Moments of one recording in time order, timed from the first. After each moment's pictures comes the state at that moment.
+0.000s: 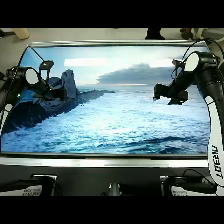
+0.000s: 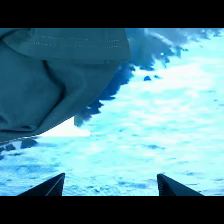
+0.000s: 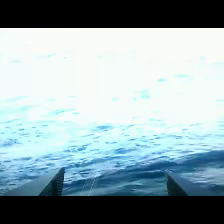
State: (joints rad) left arm -0.18 -1.44 1.45 1.57 -1.30 -1.72; right arm 0.11 -1.47 1.61 -1.43 1.60 1.86
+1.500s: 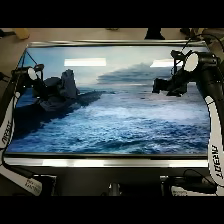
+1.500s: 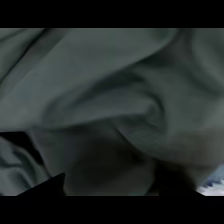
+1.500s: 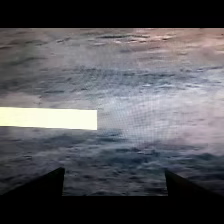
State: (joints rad) left arm 0.03 -1.81 1.67 1.54 -1.25 -1.75; right arm 0.11 -1.47 1.61 -1.45 1.41 1.72
